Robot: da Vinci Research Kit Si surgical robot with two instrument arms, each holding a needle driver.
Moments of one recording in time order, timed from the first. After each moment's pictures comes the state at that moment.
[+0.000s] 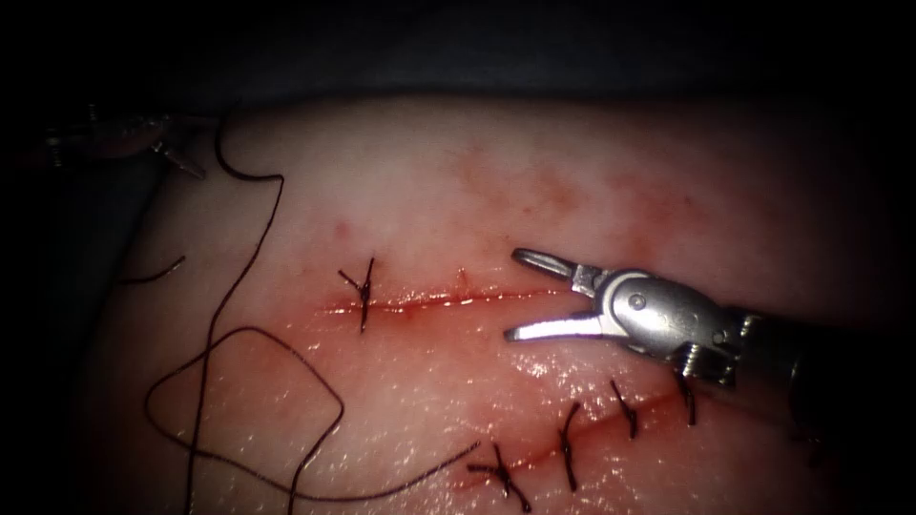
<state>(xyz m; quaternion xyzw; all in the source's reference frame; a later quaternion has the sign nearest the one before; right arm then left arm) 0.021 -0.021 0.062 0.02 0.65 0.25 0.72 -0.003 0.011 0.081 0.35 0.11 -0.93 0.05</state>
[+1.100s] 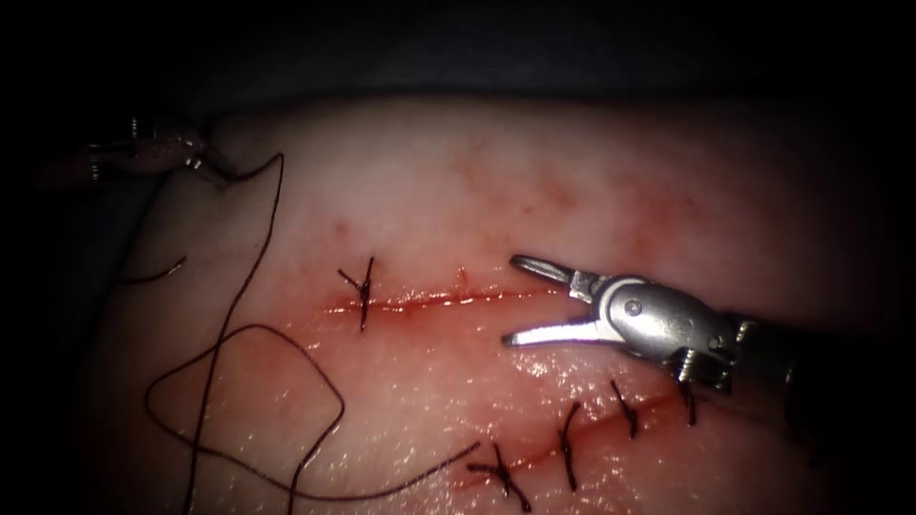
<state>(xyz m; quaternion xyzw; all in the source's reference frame) 0.021 -0.021 0.062 0.01 0.65 0.25 0.72 -0.006 0.009 0.083 0.24 0.17 -0.95 0.13</state>
